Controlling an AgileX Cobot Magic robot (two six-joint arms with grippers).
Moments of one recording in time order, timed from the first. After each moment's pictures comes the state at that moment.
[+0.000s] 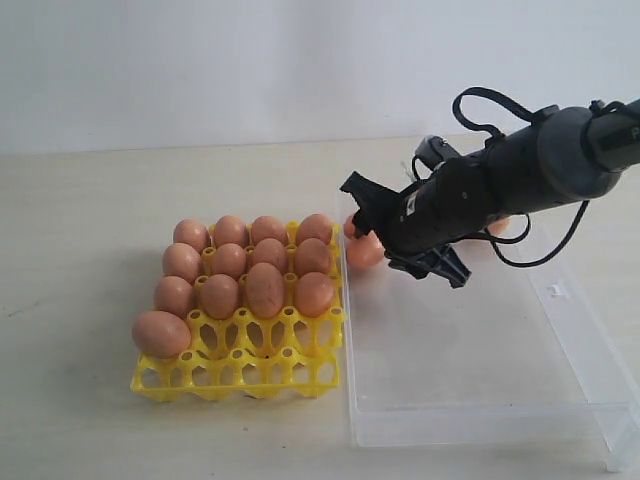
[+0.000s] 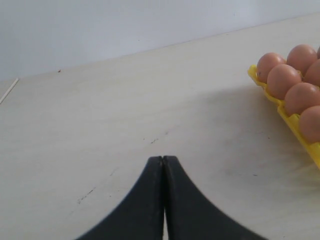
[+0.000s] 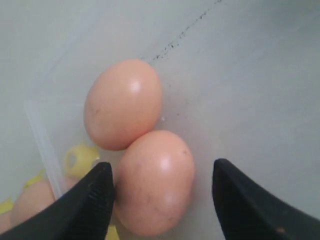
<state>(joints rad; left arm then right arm) 0.01 0.01 0.00 -0.05 0.37 0.21 0.45 2.05 -1.15 -0.02 0.12 1.10</state>
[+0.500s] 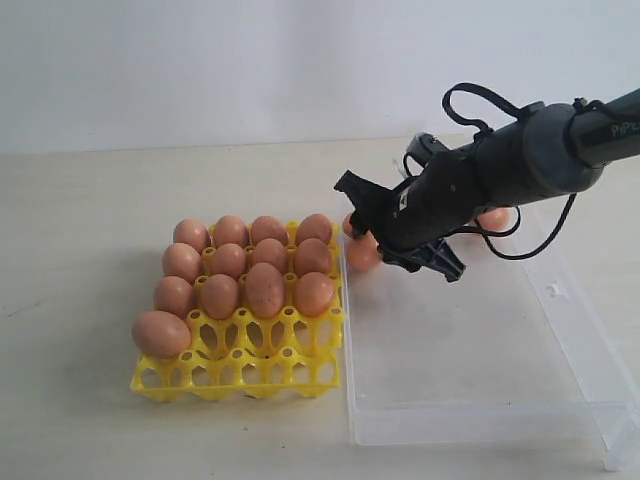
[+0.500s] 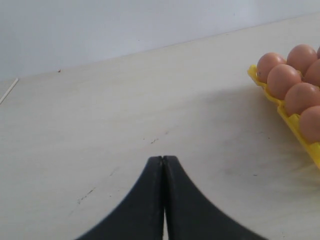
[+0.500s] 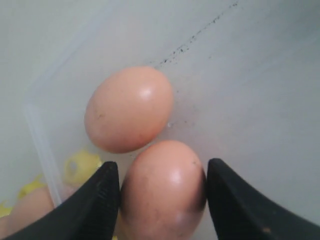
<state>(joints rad) 0.01 0.01 0.00 -0.05 0.37 0.21 0.45 2.08 -1.21 -0.02 0.16 1.07</state>
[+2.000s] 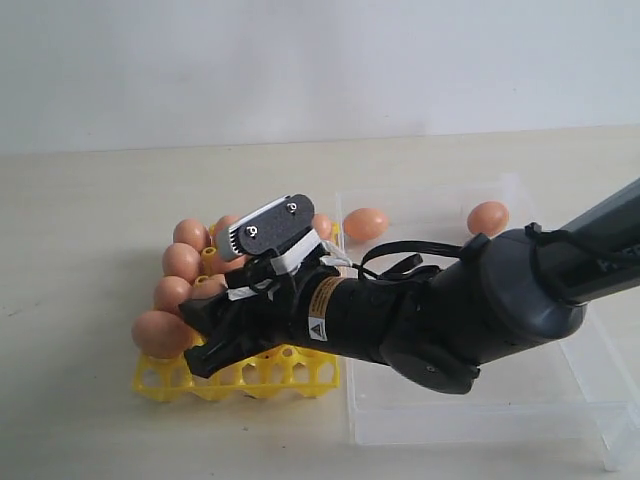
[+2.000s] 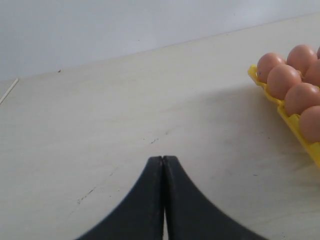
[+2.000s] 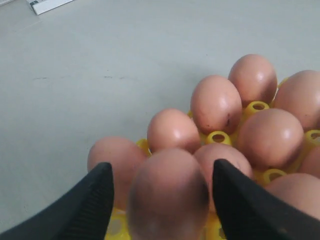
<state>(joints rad) 0.01 0.01 0.00 -0.05 0.37 0.21 0.80 1.99 -0.86 -0.32 -0.64 0.37</state>
